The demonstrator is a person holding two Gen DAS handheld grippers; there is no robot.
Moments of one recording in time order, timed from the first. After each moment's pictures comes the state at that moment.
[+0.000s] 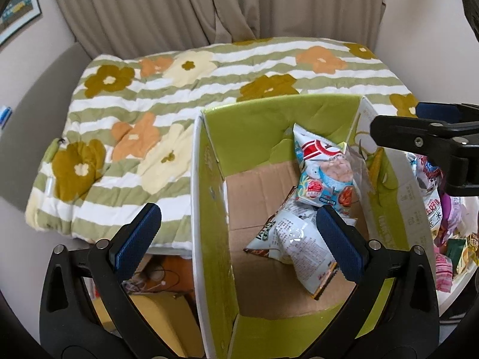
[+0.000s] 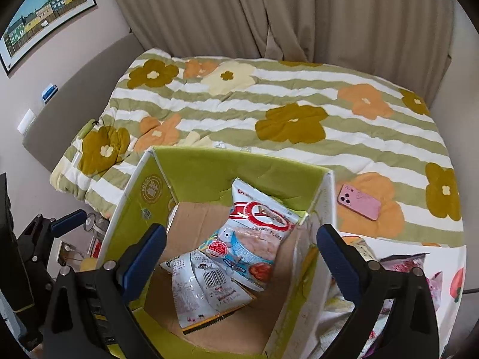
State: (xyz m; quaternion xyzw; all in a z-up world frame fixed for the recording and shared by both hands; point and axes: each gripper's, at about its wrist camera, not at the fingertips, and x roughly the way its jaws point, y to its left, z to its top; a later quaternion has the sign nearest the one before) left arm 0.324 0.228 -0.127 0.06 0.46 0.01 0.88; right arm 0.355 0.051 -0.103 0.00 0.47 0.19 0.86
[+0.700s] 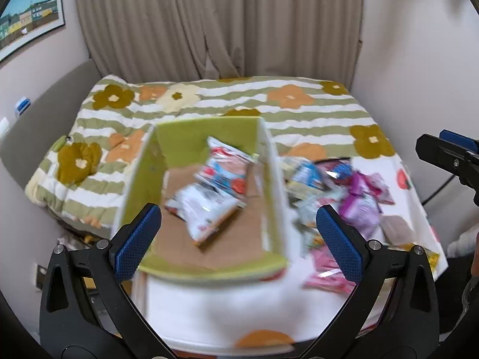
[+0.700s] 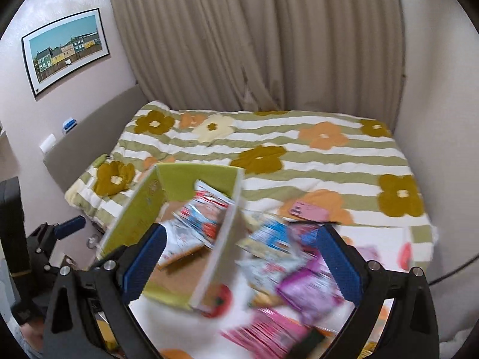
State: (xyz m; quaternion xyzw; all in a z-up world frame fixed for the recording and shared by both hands) left arm 0.165 0.068 -0.060 0.01 0.38 0.01 0.92; right arm 0.187 -0.130 -0.037 0.03 0.35 0.17 0.92
